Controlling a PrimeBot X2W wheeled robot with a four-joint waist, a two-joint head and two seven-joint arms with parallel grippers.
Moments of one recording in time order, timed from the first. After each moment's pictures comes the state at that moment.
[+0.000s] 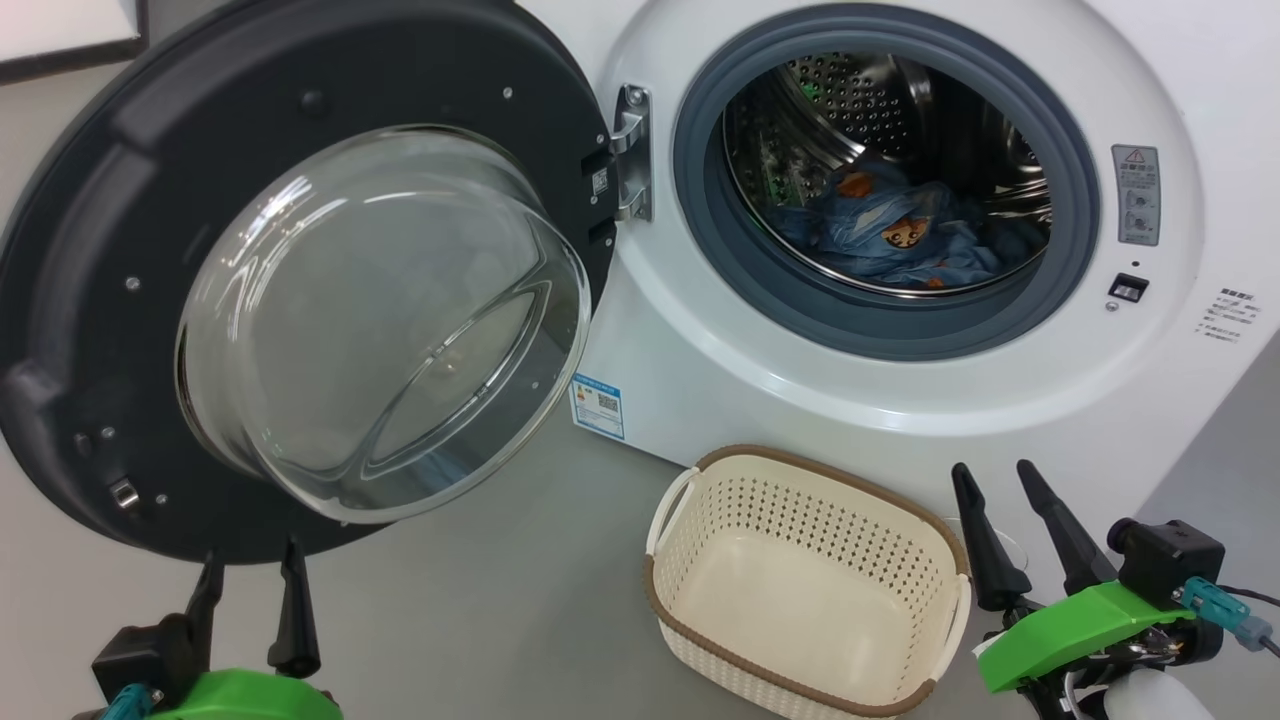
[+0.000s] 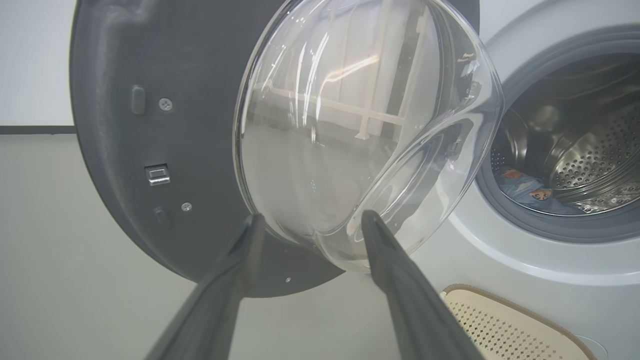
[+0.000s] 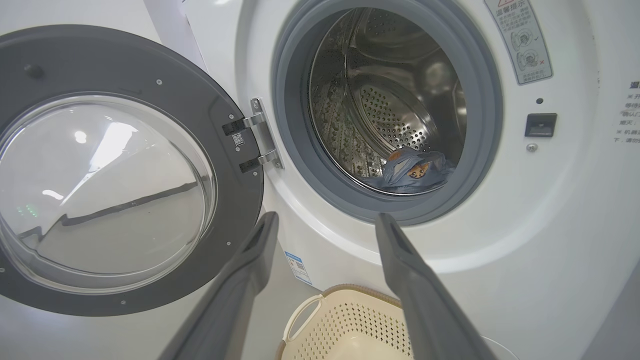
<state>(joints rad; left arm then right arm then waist) -0.18 0.09 0.07 0.51 -0.25 -0.13 -0.26 -0.14 -0.17 0.17 0.36 0.49 0.12 -0.25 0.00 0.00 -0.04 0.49</state>
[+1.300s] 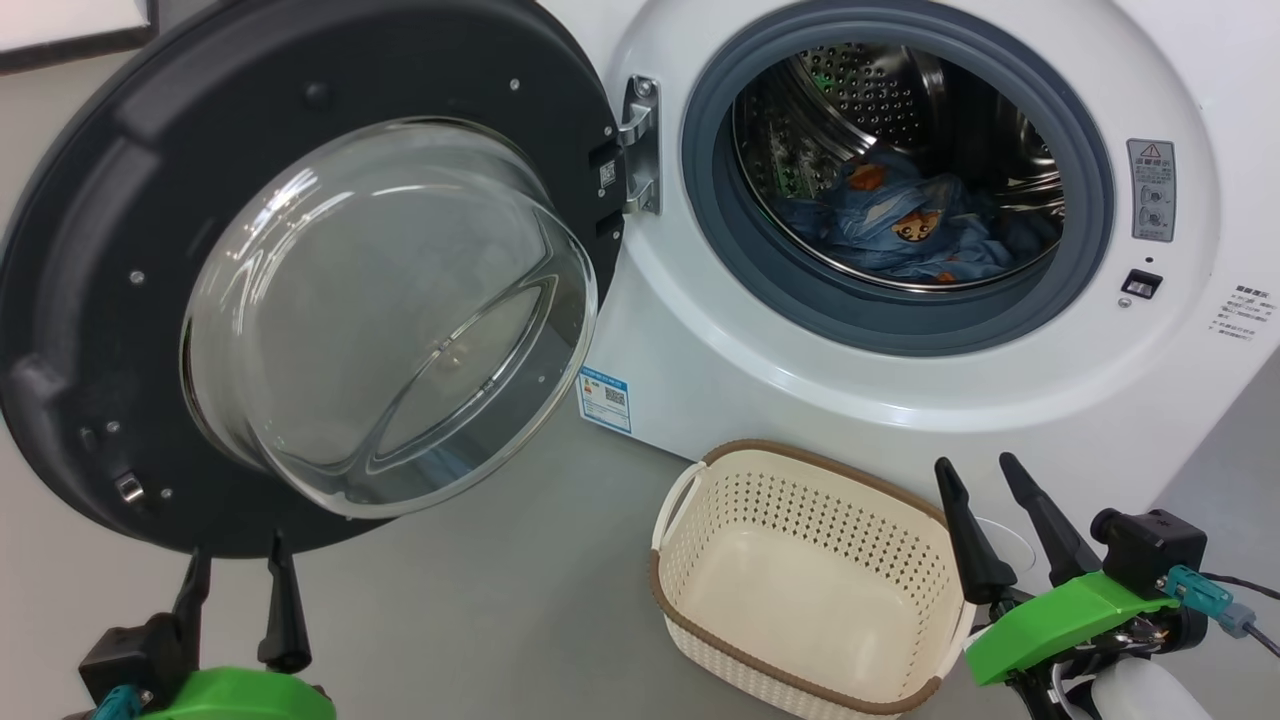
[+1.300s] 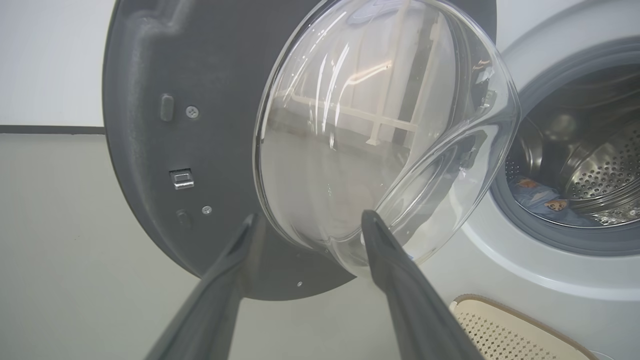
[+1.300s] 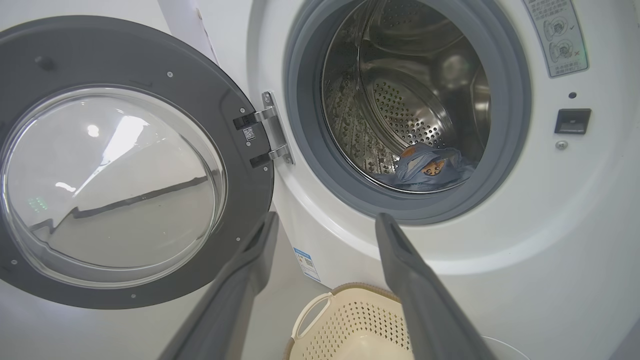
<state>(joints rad) -0.18 0.06 0.12 0.49 -0.23 -0.13 -0.26 -0.16 -0.17 0.21 0.38 0.50 0.12 -0.25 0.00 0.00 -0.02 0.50</state>
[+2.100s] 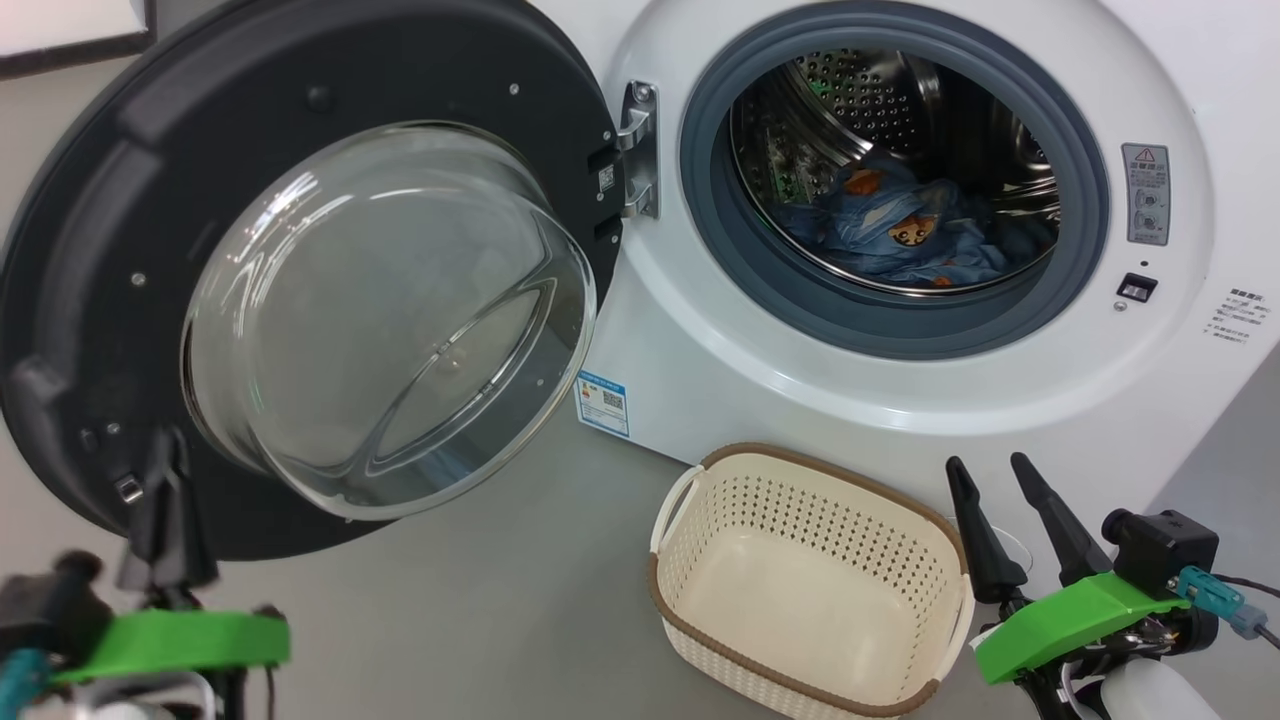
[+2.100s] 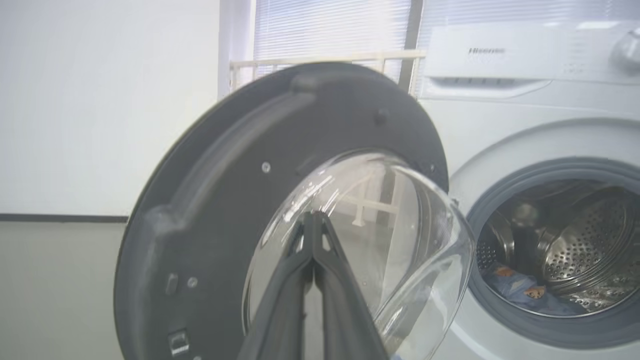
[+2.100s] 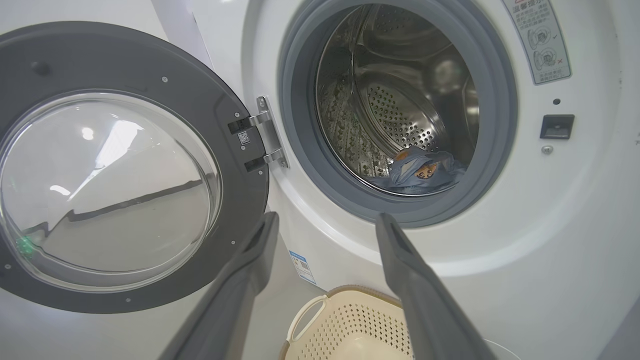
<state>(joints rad) -0.19 0.08 0.12 0.28 -0.26 -0.13 -0.26 -0.16 -0.18 0.19 0.38 0.51 0.12 -0.25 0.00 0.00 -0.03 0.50</state>
